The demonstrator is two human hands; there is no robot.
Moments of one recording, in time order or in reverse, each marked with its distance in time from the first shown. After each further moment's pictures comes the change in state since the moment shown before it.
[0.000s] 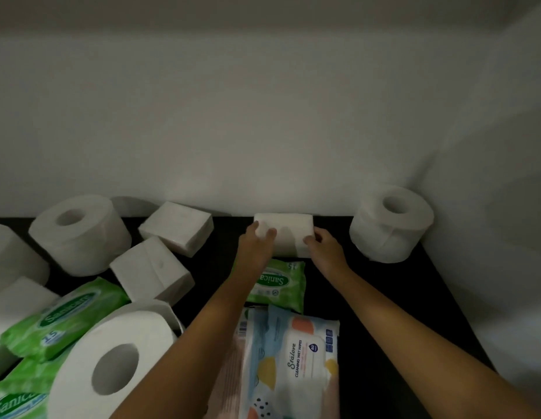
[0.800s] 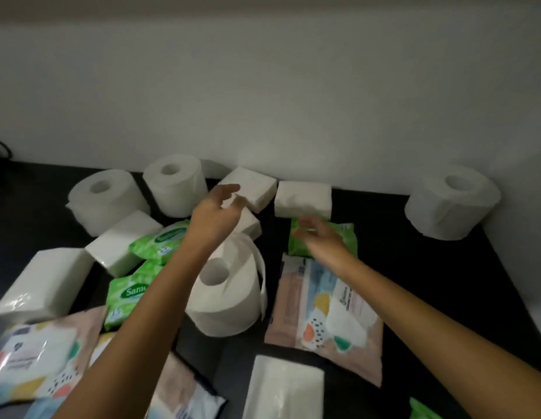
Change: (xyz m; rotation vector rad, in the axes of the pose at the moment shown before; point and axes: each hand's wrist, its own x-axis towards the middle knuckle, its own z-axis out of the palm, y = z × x) left_hand -0.118 0.001 -0.157 0.151 0.304 0.139; right_hand -0.103 -0.025 0.063 -0.019 -0.366 -0.178
